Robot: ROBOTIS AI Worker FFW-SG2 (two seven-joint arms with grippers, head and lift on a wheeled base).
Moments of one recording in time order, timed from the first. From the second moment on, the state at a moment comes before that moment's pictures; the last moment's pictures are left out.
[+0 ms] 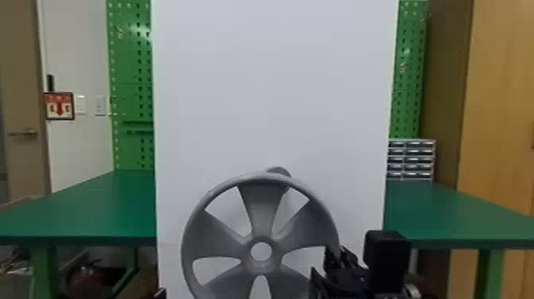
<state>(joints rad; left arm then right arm) 0.02 0.19 -0.09 -2.23 0.20 0.57 -0.22 -0.25 -0.08 0.23 -2.02 -0.19 0.55 -0.28</state>
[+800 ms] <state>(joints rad) 0.02 0.19 -0.09 -2.23 0.20 0.57 -0.22 -0.33 -0.09 0.23 -2.14 -0.20 0.71 -0.35</state>
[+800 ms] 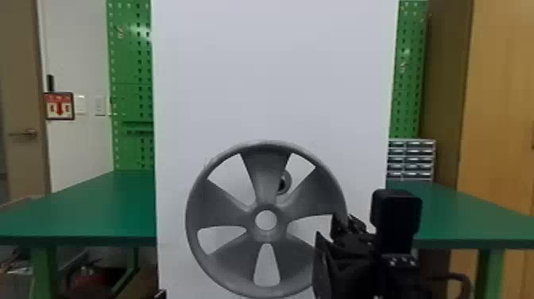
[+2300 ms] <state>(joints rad) 0.01 0.20 -0.11 -2.22 0.20 0.57 -0.22 -0.44 -0.08 0.19 -2.19 -0.19 0.84 -0.36</state>
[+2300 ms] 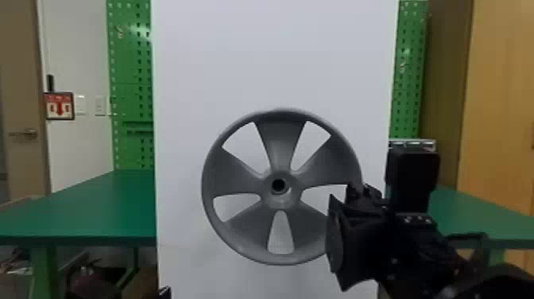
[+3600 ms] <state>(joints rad) 0.00 0.20 -0.12 -2.22 0.20 0.57 -0.22 -0.47 -0.08 0.16 -2.13 -0.18 0.81 -0.36</state>
